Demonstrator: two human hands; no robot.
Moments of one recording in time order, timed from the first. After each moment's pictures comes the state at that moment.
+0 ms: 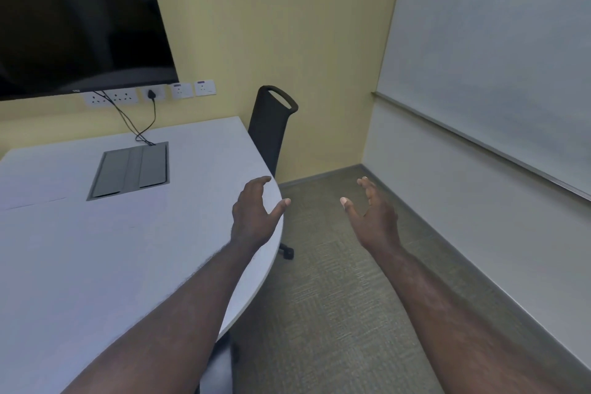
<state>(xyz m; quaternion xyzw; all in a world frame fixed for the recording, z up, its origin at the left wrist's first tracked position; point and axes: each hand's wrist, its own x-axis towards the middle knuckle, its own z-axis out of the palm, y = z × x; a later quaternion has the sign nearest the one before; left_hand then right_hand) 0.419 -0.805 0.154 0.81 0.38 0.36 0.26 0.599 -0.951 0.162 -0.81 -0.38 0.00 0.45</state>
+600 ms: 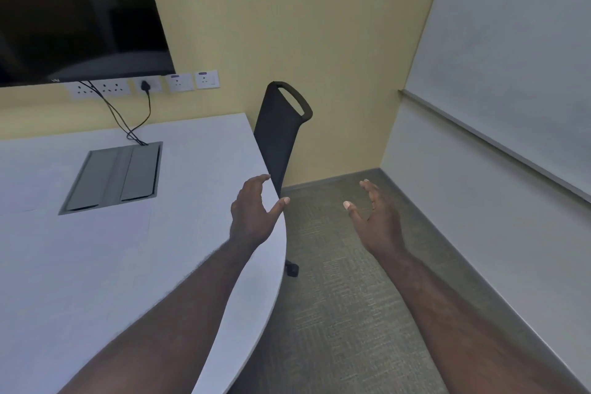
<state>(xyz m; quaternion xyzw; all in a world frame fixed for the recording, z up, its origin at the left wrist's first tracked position) 0.535 -0.630 0.128 0.79 0.43 0.35 0.27 0.730 -0.775 0.134 -0.79 -0.41 0.04 0.45</state>
